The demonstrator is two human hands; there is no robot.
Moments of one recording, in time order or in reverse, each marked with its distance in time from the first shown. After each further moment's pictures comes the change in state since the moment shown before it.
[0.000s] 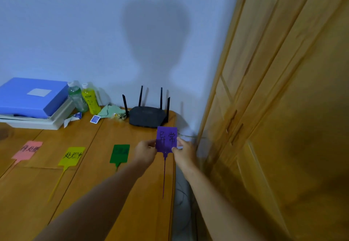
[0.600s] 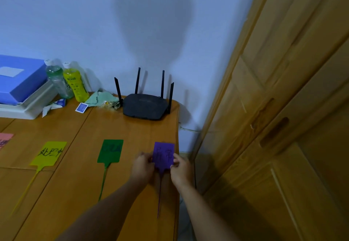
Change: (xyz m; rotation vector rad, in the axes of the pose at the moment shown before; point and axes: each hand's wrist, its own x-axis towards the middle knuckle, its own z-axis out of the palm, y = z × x) left_hand 0.085 -0.139 0.063 0.315 0.007 0.001; right_hand 0.044 0.119 0.094 -0.102 -0.016 0.168
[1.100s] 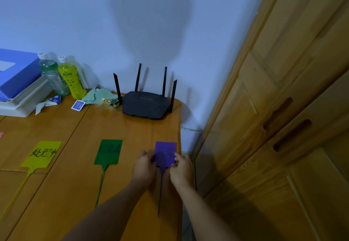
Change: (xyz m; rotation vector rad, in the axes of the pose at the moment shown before) left_hand 0.022 -0.015 0.014 0.060 -0.002 0.116; right_hand 0.015 -0.005 0.013 -0.196 0.043 -0.054
